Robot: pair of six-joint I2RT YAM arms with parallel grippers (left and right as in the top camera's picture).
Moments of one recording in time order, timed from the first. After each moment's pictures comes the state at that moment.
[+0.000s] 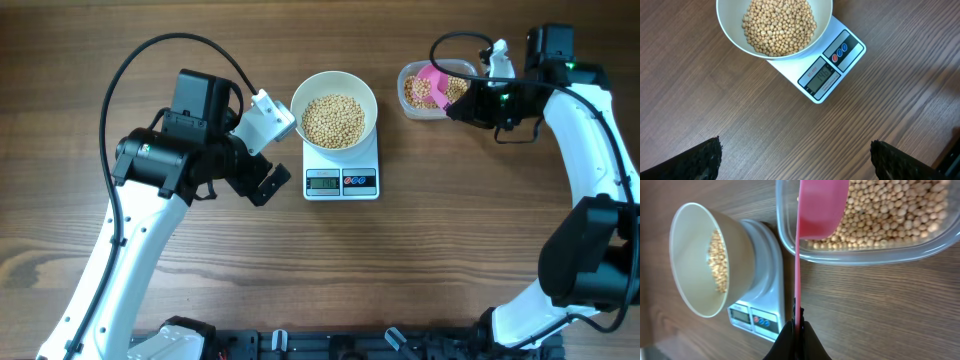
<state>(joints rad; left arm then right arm) -0.28 1.34 1.33 -1.07 0.28 0.51 -0.12 1.82 1.48 -0.95 -0.59 0.05</state>
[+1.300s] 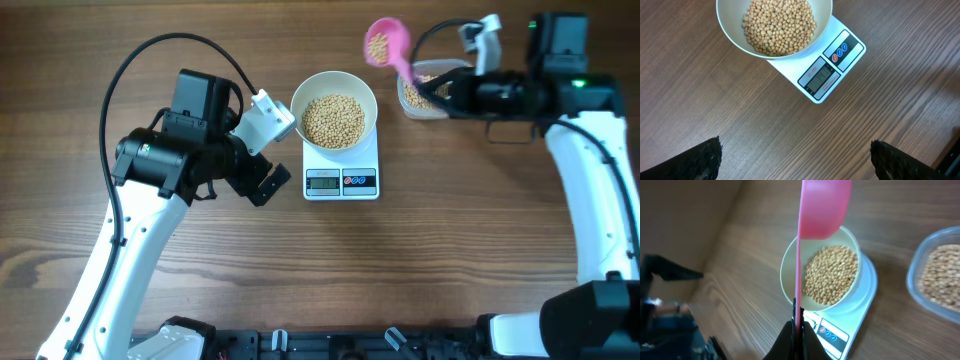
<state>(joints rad) -0.28 1.34 1.33 -1.07 0.28 0.51 0.01 1.59 1.48 -0.88 -0.80 -0.04</state>
